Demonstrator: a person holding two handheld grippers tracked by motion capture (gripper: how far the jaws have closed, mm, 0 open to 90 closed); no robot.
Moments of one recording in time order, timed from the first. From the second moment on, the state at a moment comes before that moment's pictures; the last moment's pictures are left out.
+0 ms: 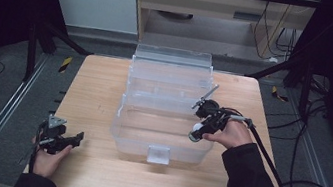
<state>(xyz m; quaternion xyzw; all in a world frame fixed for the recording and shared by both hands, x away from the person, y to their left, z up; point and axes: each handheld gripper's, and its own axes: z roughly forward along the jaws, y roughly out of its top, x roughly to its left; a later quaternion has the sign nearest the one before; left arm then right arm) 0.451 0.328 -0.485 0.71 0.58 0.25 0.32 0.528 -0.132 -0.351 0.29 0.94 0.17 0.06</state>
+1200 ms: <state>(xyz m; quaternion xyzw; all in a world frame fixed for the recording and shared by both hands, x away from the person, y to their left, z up) 0.451 0.327 -0.485 0.71 0.58 0.25 0.31 0.529 -0.143 -0.399 0.28 0.95 0.14 0.04</state>
